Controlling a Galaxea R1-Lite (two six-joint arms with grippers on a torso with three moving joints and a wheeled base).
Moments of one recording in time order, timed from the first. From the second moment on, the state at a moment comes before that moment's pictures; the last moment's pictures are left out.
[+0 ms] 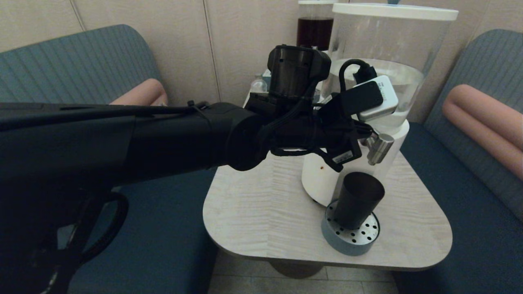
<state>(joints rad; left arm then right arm) -0.81 2.16 -1.93 -0.07 -0.33 0.81 0.00 0.00 0.00 -0.04 0.01 -0.05</state>
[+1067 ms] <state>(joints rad) -0.73 1.77 -1.44 -0.09 -0.35 0.71 0.00 0.00 0.00 -0.04 0.01 -0.05</state>
